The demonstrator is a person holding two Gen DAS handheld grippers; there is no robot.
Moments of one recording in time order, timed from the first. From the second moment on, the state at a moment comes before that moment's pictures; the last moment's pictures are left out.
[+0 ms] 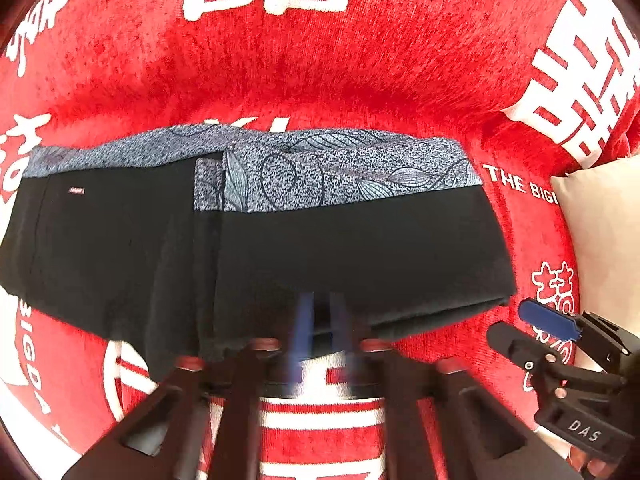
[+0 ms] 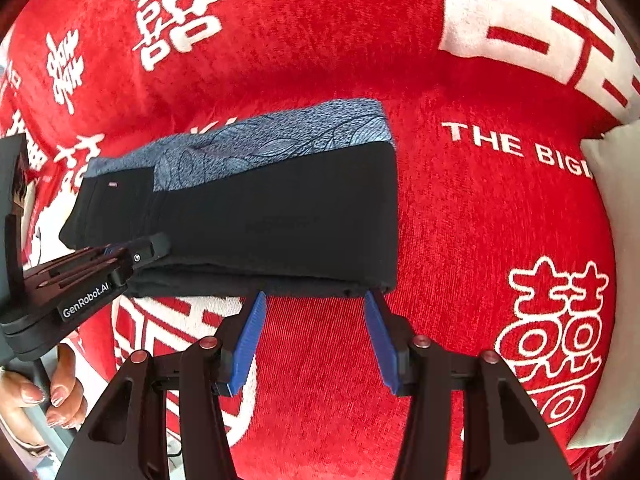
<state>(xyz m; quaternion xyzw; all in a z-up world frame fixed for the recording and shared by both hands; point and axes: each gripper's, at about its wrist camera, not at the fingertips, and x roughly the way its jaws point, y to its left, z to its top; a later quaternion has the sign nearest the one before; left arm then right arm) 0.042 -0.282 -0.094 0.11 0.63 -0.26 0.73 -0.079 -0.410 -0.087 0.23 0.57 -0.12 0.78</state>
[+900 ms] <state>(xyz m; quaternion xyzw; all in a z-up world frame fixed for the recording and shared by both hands) 0.054 -0.209 -0.079 0.13 0.63 -0.17 0.74 -0.049 -0.383 -0.064 0.15 0.58 -0.15 0.79</state>
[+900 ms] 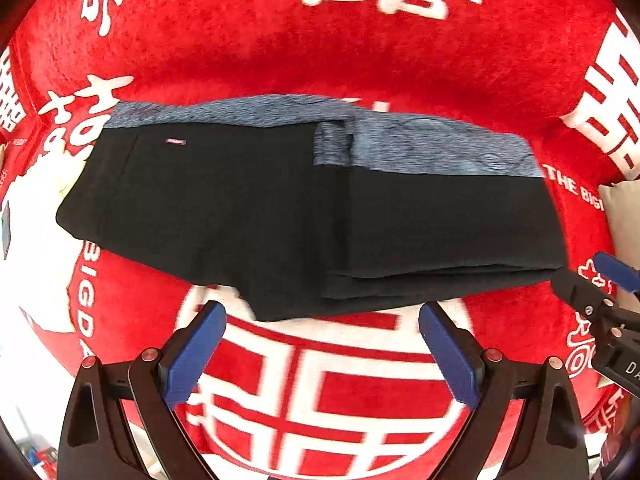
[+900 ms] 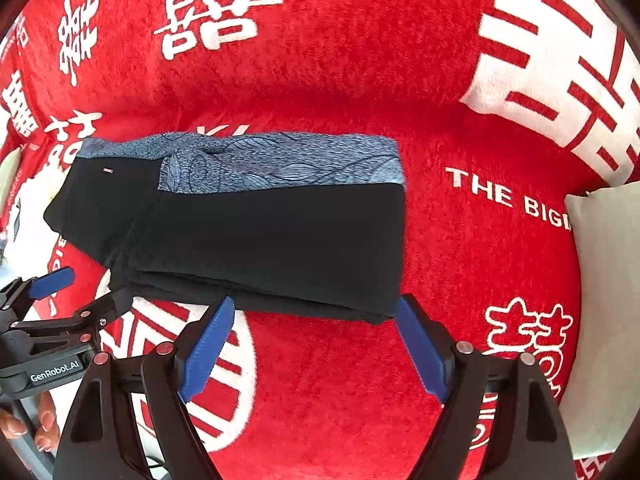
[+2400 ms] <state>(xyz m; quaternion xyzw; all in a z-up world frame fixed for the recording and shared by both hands) 0.184 0.011 -0.154 -0.14 0.64 -0.11 0.74 0.075 -0.267 -0.128 0.18 0.61 -0.15 0.76</state>
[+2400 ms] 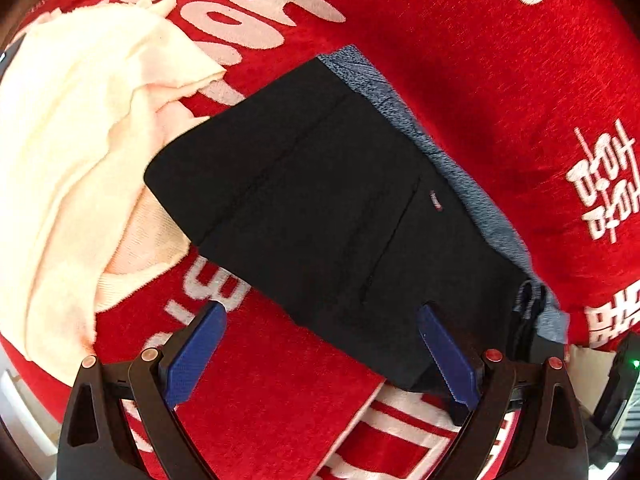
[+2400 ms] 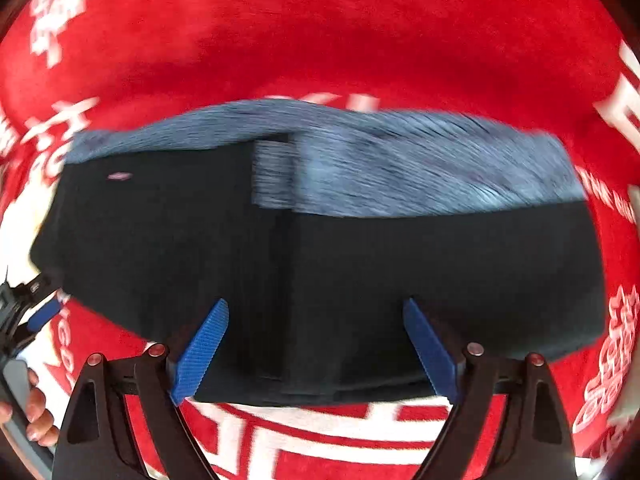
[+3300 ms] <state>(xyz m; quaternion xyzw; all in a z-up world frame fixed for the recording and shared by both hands) 0.196 0.004 -0.168 -0.28 0.58 -0.20 0.74 0.068 -0.238 -0.130 0.10 0.61 -0.08 0.78</state>
